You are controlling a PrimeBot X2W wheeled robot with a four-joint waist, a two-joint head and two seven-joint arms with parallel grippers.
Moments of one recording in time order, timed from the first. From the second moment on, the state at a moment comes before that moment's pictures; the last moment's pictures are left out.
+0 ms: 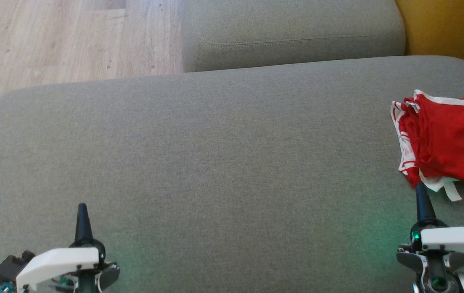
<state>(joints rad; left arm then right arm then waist) -0.04 0.04 0.01 0.29 -1.28 -0.10 0.01 -0.04 -0.04 -0.09 0.32 1.23 0.13 0.01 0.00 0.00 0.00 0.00</state>
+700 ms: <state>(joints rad) -0.05 0.04 0.05 0.29 -1.48 -0.12 0.07 -0.05 -0.04 -0.11 0.30 1.46 0.13 0.07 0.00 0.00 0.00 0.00</state>
